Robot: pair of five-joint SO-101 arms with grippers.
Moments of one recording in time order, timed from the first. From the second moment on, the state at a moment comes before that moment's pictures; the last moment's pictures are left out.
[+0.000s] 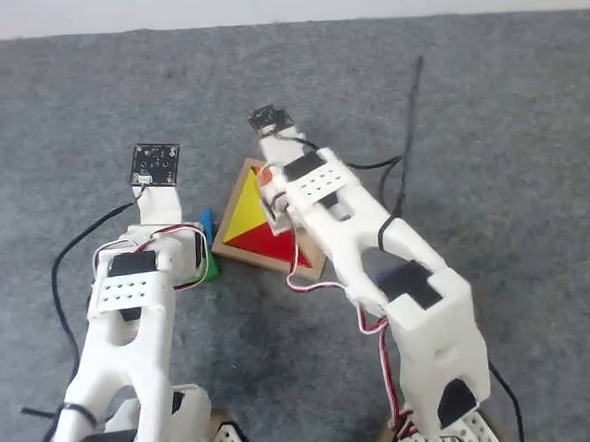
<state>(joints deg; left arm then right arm) -10.7 -27.6 61.3 39.3 -2.5 -34.5 29.0 -4.0 58.9 -7.3</state>
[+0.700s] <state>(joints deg) -10.6 -27.6 61.3 39.3 -2.5 -32.0 29.2 -5.2 59.2 -6.8</state>
